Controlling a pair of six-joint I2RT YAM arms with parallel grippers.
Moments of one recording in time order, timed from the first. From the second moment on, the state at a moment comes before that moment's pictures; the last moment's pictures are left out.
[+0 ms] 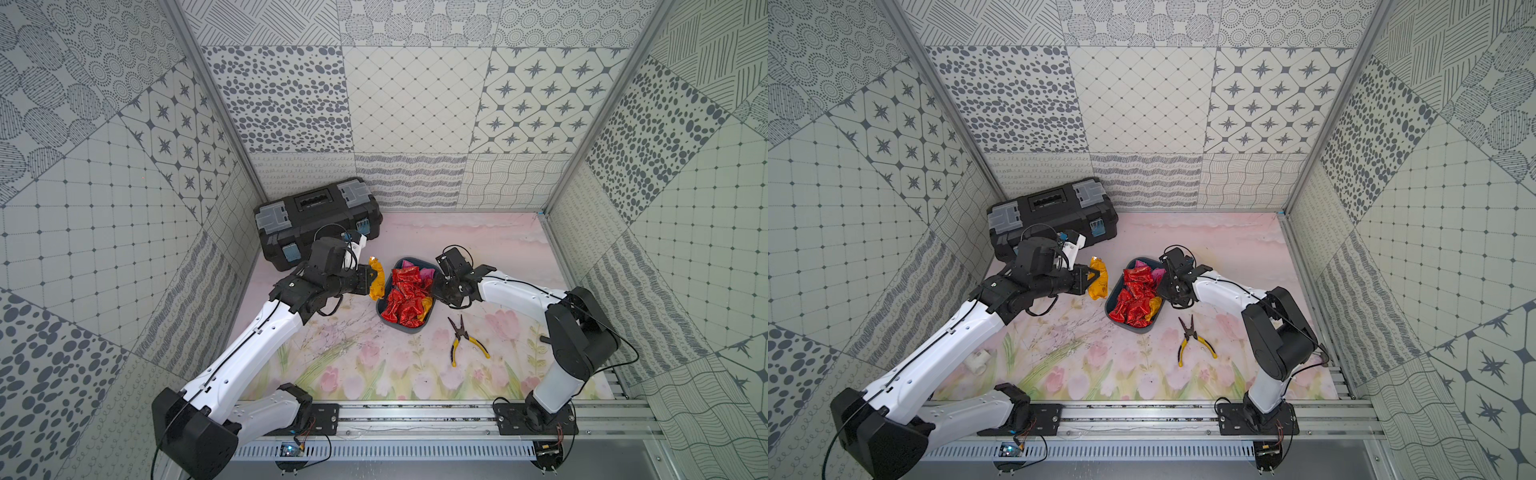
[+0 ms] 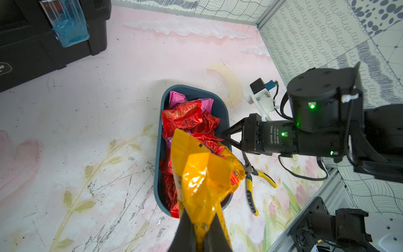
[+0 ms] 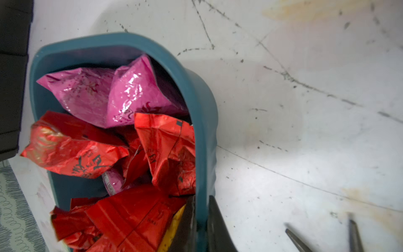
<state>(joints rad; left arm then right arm) -0.42 1.15 1.09 -0.60 0.24 -0.34 0.58 1.71 1.11 -0.48 -0.02 0.98</state>
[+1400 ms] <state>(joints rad) -0.31 1.46 0.69 -0.27 0.58 -0.53 0.43 1.44 1.17 -0.59 -0.17 0.46</state>
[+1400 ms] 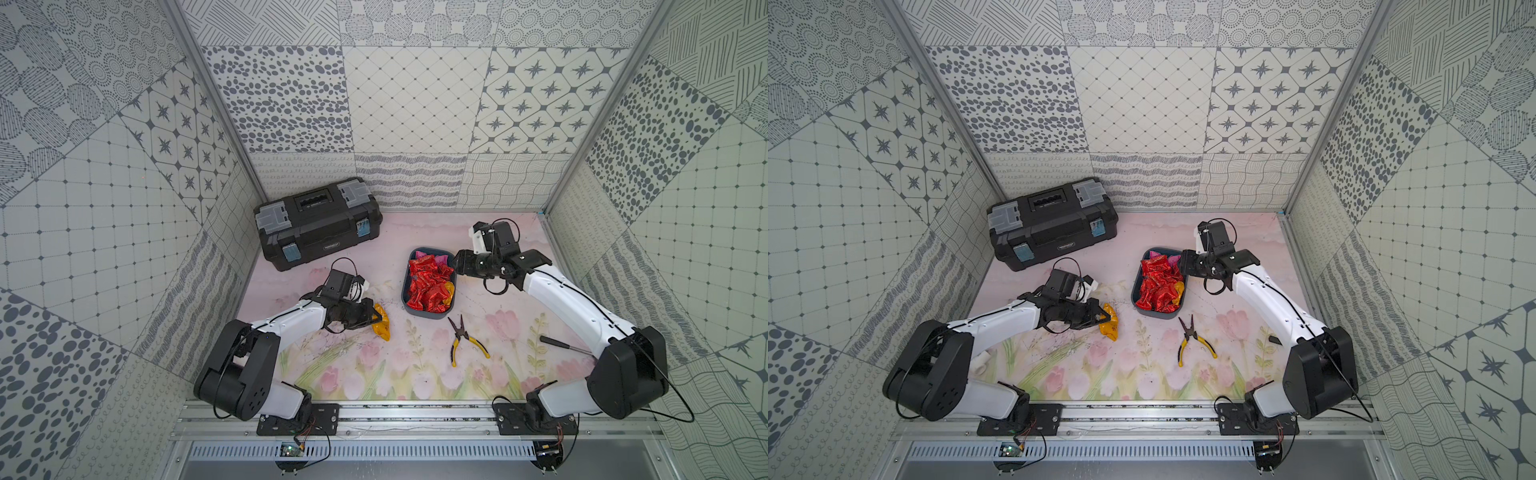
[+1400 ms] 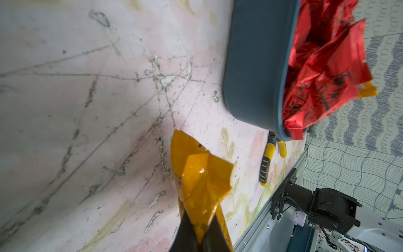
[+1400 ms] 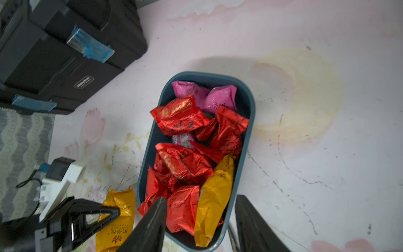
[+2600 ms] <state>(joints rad) -0.39 1.11 0.75 -0.36 0.34 -0.55 0.52 1.42 1.07 -0.63 -0.10 0.47</state>
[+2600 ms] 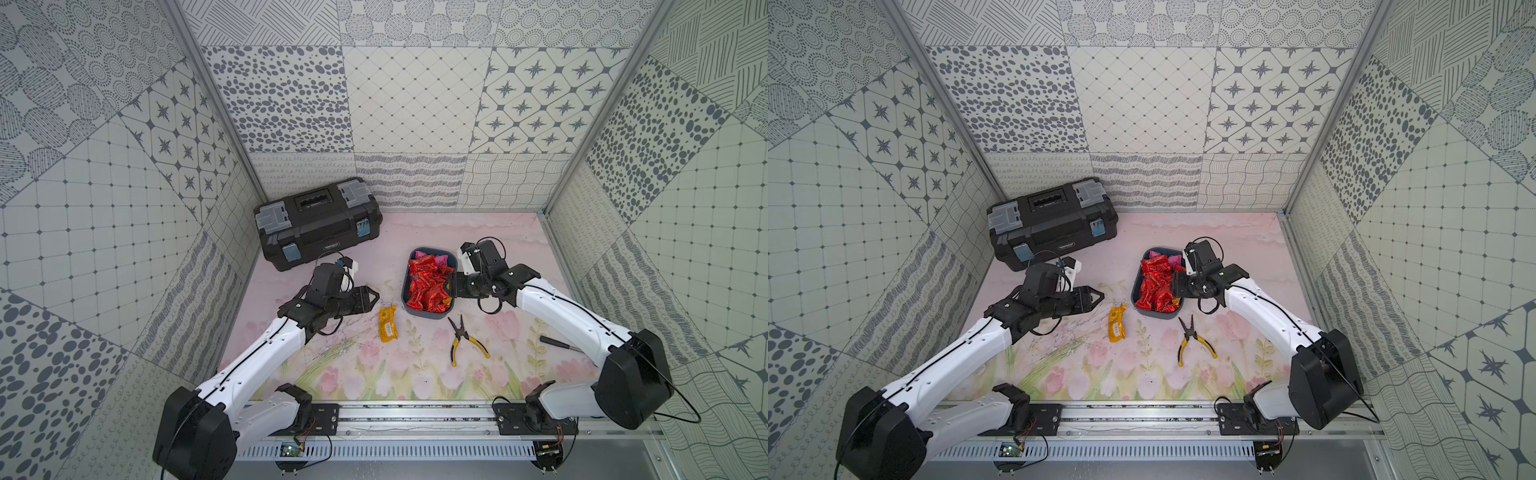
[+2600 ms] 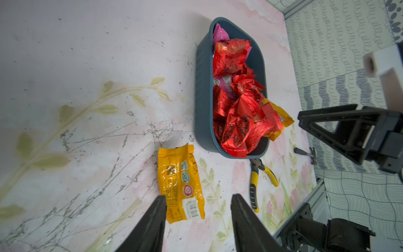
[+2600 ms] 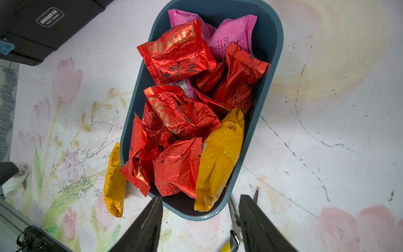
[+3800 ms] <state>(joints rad) -0.43 1.07 0.62 -0.21 0.25 -0.76 0.69 1.80 1.39 -0.66 -0.07 0.51</state>
